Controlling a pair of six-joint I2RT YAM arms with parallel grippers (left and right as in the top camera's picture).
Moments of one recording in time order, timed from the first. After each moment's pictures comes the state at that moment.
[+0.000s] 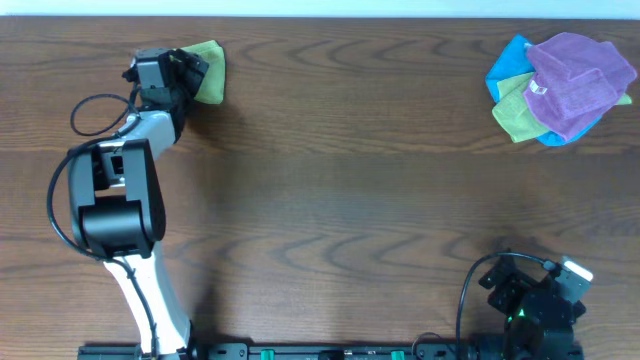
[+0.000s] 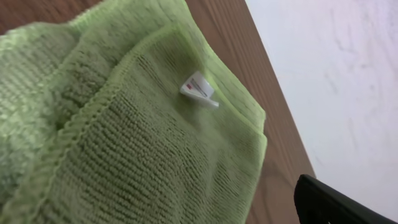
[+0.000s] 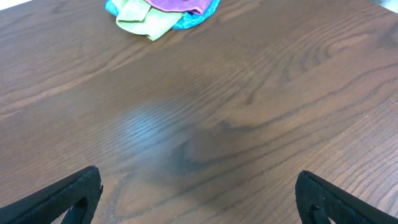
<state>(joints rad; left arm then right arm) 0.11 2.19 1.36 0.19 0.15 -1.00 -0.01 0.01 0.40 -0.98 0.42 0.39</state>
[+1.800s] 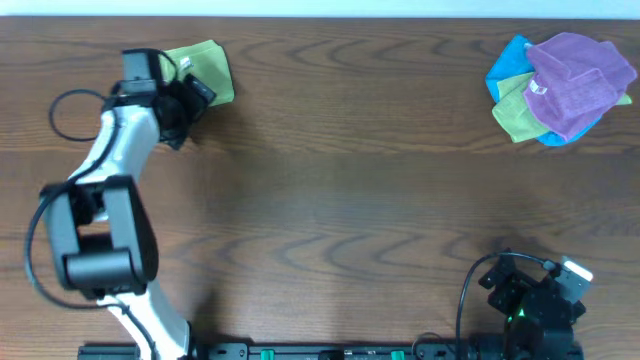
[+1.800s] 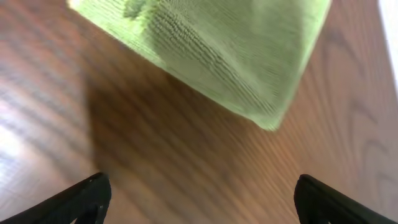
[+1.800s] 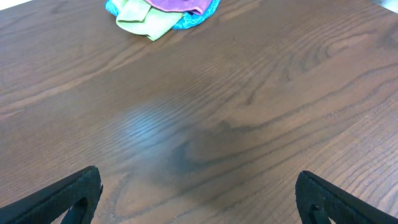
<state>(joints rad) 0.10 1.98 1.37 -0.44 0.23 -0.81 -0.01 0.01 0.40 -0.98 0.42 0.39</state>
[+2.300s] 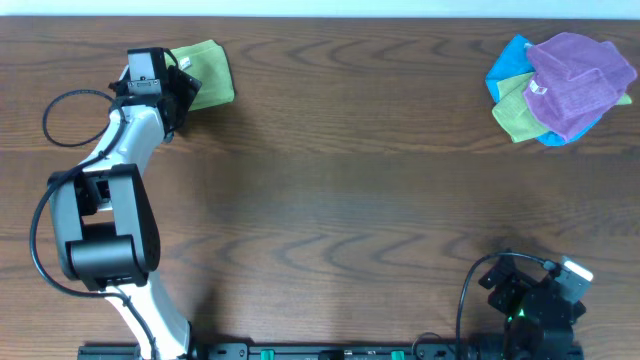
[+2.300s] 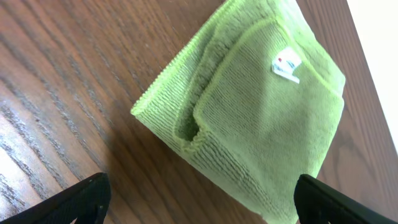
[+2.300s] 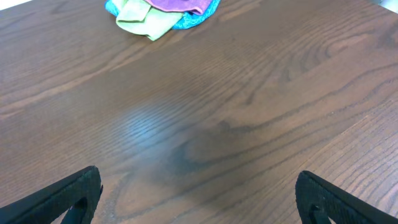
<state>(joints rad) 0.10 2.01 1.37 -0.30 -0.03 -0.96 -0.01 0.01 0.40 -0.98 0.42 0.39</state>
